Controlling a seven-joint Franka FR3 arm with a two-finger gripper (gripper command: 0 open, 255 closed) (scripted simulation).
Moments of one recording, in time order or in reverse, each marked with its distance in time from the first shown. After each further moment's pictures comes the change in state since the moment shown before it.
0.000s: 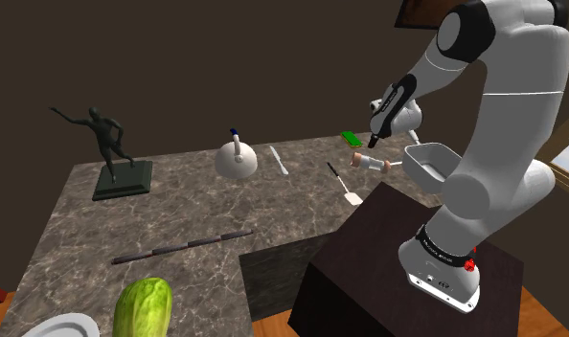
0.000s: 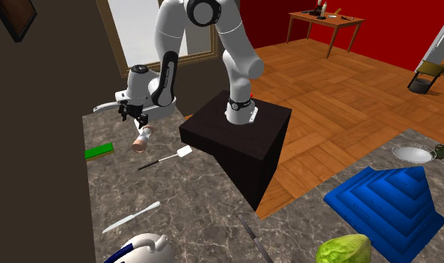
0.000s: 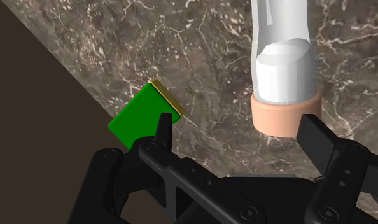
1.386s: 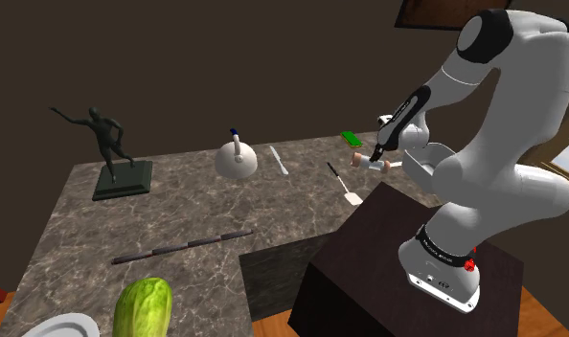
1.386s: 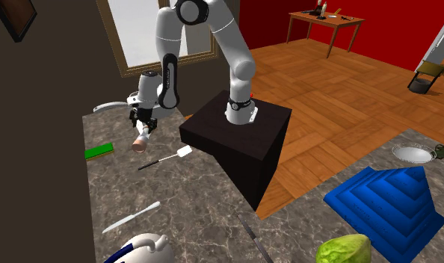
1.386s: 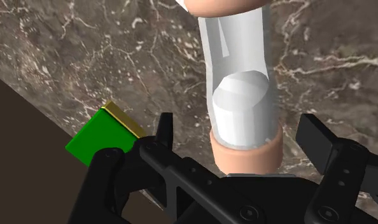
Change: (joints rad) arm -0.508 0.090 0.407 -0.052 -0.022 0.142 -0.156
